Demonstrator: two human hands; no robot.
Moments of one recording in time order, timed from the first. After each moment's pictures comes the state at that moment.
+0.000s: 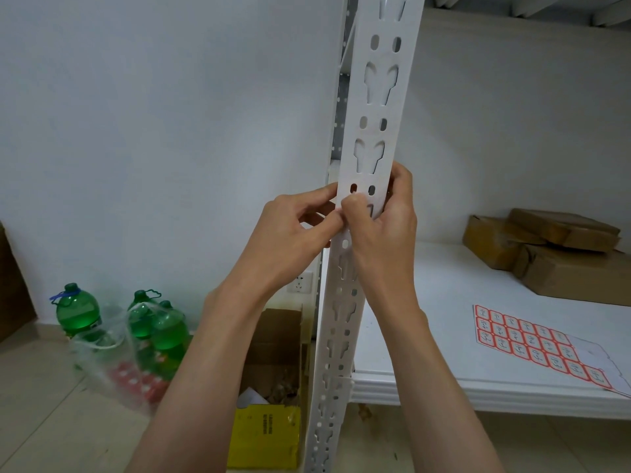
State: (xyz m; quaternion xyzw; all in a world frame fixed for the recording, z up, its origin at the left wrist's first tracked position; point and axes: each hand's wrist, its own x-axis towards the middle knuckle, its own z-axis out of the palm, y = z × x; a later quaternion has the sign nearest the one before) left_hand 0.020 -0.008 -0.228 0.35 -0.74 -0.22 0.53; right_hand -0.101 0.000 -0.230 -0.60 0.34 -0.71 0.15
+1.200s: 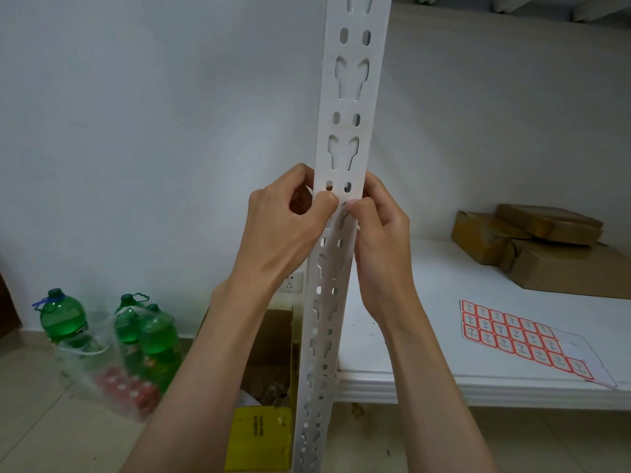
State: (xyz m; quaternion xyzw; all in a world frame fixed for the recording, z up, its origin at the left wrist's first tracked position) left_hand -0.008 -0.009 -0.221 0.37 -0.69 -0.12 0.61; right_hand -0.125 0.007 -0.233 -0.59 0.31 -0.68 0.30
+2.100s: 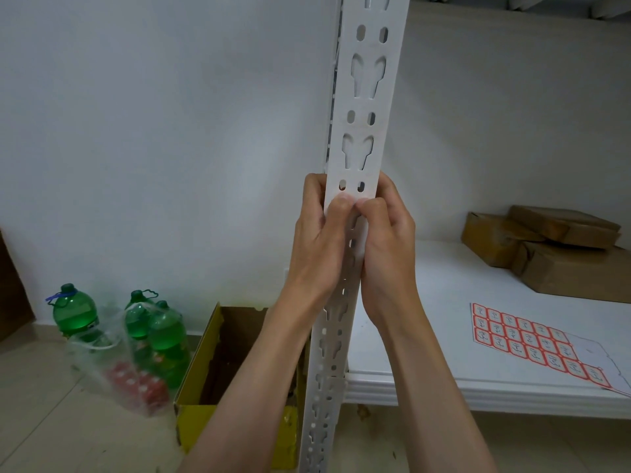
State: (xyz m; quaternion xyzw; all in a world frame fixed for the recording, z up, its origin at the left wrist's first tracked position) left_hand -0.042 -0.005 -0.241 0.26 -0.60 -0.34 0.68; right_hand -0.113 0.008 -0.235 -0.55 0.29 -0.71 0.33
